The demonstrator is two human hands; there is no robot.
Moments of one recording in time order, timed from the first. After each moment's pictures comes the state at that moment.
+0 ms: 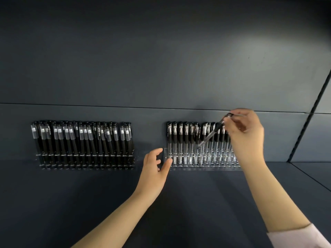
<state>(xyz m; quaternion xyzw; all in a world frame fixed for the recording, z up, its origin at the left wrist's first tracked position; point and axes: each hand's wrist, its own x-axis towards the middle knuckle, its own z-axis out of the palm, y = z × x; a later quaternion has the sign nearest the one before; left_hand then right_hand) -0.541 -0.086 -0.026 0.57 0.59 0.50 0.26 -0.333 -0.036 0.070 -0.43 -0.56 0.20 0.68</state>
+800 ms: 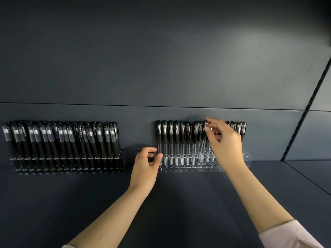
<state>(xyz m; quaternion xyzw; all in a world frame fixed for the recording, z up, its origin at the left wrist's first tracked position) -0.534 -0.041 -0.036 0.54 0.63 0.51 0.22 -0.327 0.005 0.032 -0.46 -0.69 0.05 0.56</state>
